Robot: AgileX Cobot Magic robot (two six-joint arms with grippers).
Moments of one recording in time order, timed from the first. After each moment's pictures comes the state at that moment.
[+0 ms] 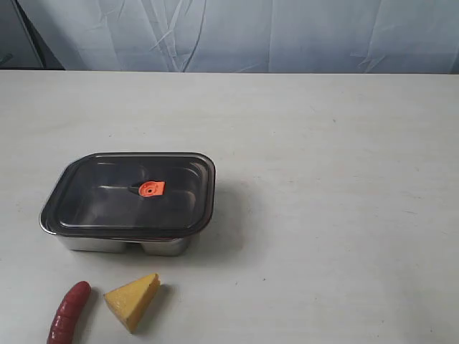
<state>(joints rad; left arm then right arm) 0.06 0.01 0.00 -0.08 0.24 0.00 0.03 0.01 -0.01 0.06 0.36 0.00</state>
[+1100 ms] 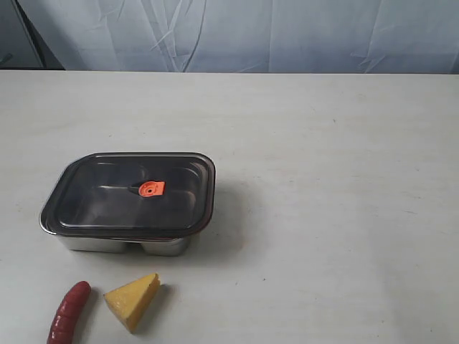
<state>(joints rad) 0.06 0.01 0.00 -0.08 0.24 0.00 0.05 0.00 0.00 0.10 -0.33 0.03</state>
